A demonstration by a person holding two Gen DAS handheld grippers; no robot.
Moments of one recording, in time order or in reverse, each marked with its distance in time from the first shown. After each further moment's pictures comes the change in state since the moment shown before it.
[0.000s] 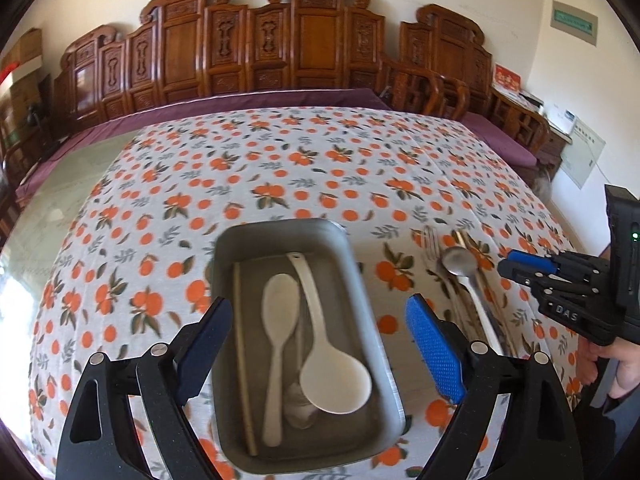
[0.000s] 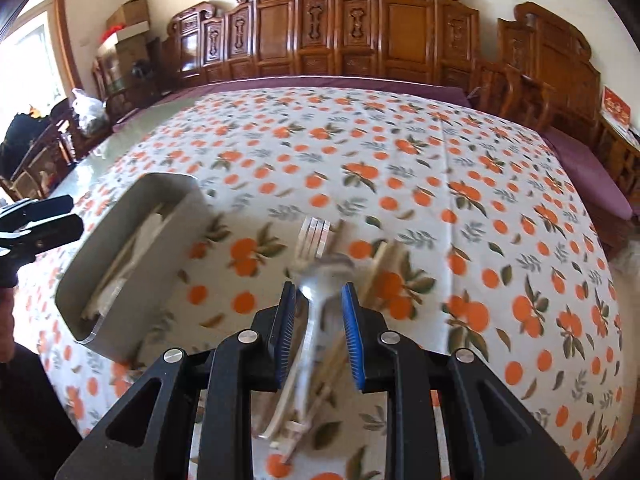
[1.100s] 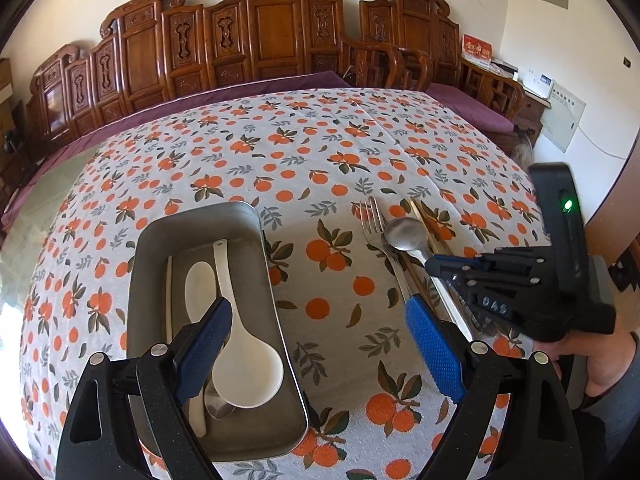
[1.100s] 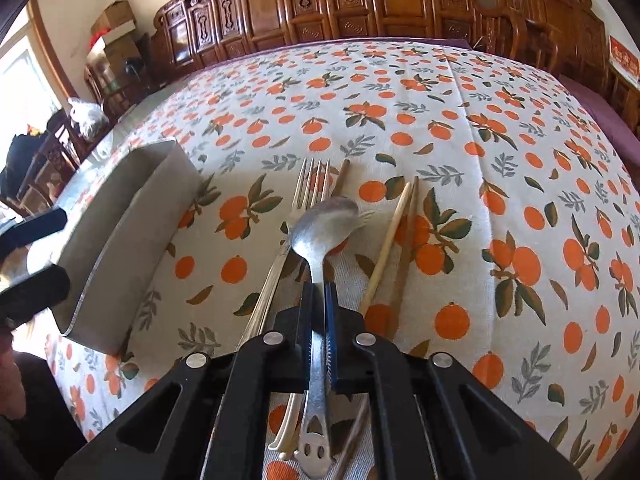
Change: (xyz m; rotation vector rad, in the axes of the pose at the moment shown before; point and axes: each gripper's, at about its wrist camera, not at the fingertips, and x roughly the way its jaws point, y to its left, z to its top) left arm 0.012 -0.064 -0.014 0.100 0.043 -0.034; right arm 0.034 -0.007 -0.019 0.110 0.089 0.112
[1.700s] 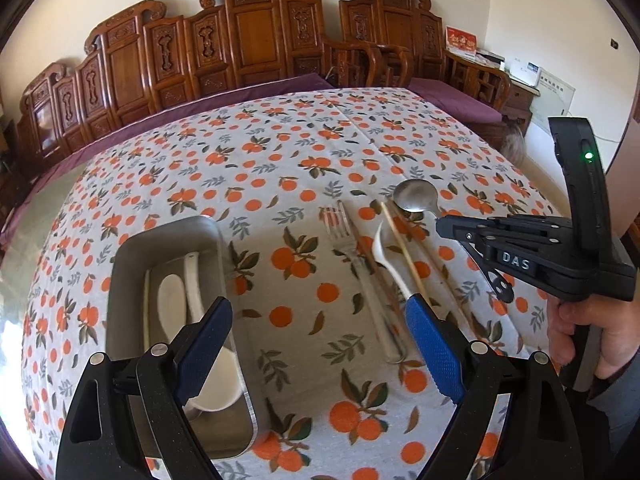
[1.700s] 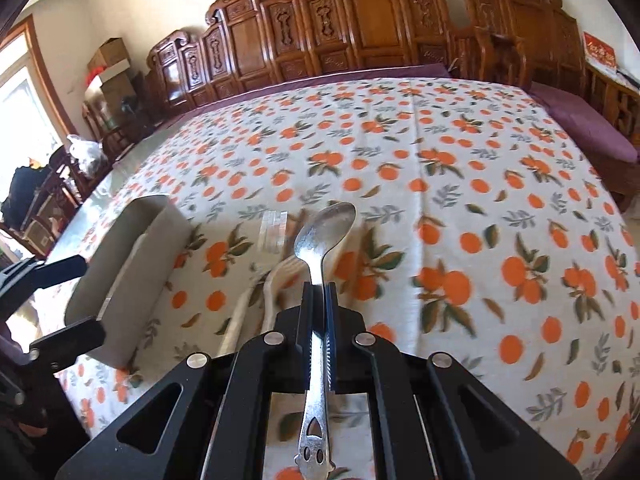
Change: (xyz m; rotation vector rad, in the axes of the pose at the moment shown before) left arm 0.002 -0.037 0.007 0.053 -0.004 -0.012; right arm -0.041 -0.040 0.006 0.036 -0.115 -0.051
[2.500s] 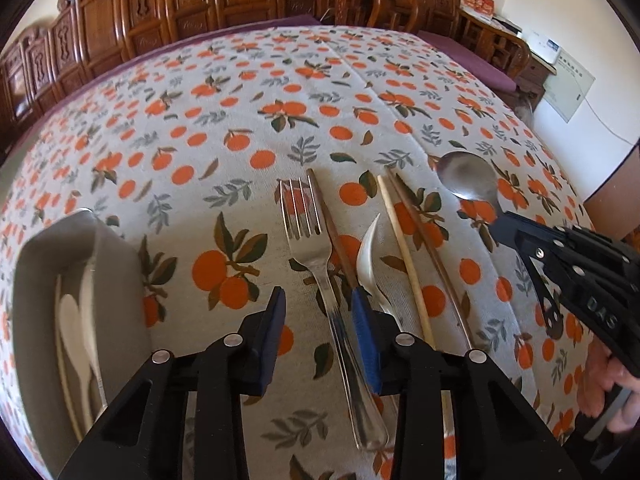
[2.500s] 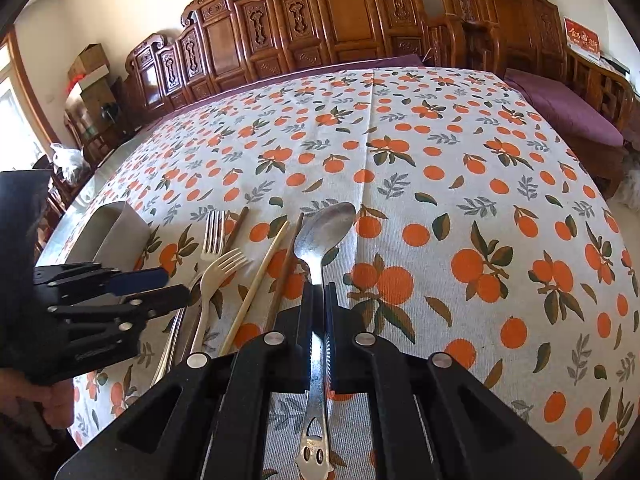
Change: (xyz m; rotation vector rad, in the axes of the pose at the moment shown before) left arm 0.114 -0.018 0.029 -0.061 0.212 -0.050; right arm 0.005 -0.039 -0.003 0.049 0.019 -0.023
